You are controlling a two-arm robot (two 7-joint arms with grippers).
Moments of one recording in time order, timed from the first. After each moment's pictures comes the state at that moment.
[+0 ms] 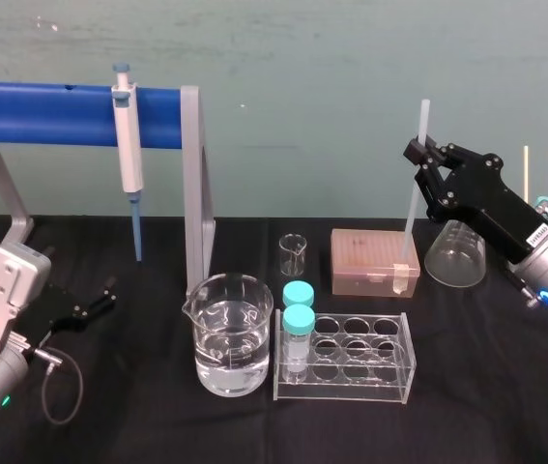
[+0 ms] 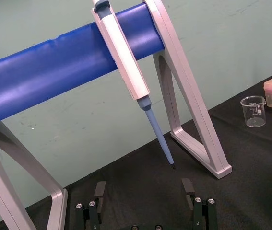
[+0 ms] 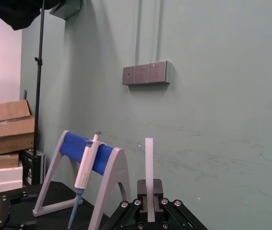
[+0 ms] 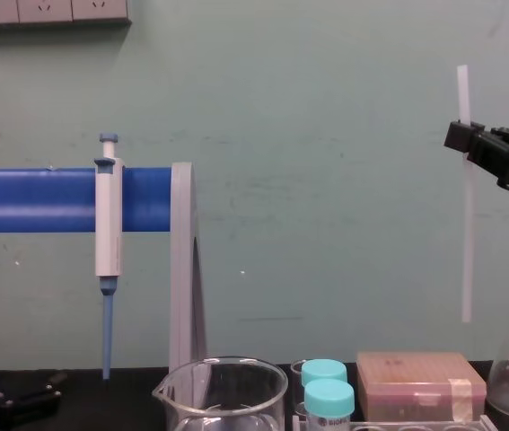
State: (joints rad) left arm -0.20 0.60 0.45 -1.41 -0.25 -0.12 0.03; right arm 0.33 0.46 -0.25 -1.45 0.56 -0.24 0.58
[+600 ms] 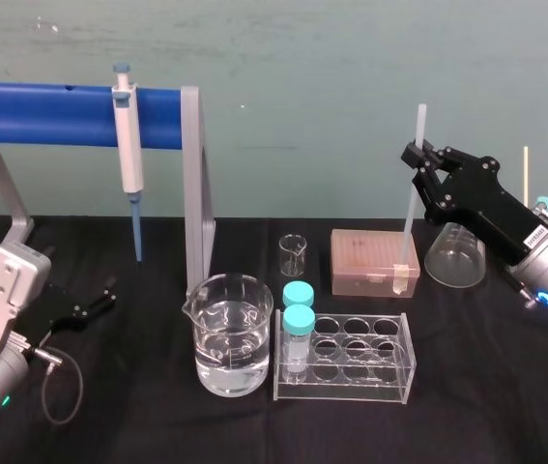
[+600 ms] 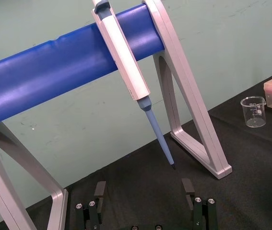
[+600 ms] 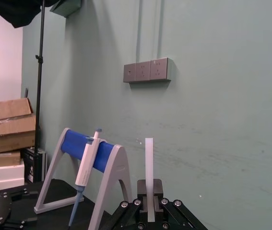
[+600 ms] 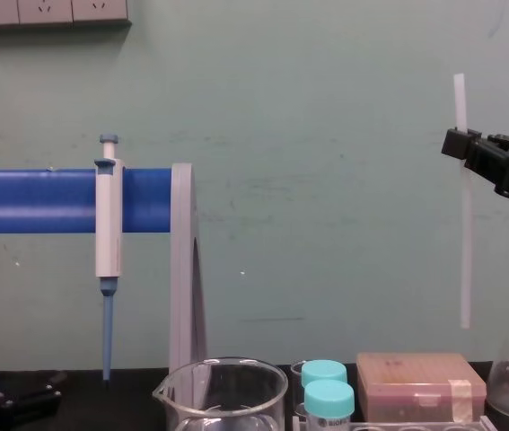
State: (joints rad) left arm -0.20 0.60 0.45 -1.41 -0.25 -0.12 0.03; right arm 0.33 0.45 -0.25 -1.44 0.56 -0.24 0.59
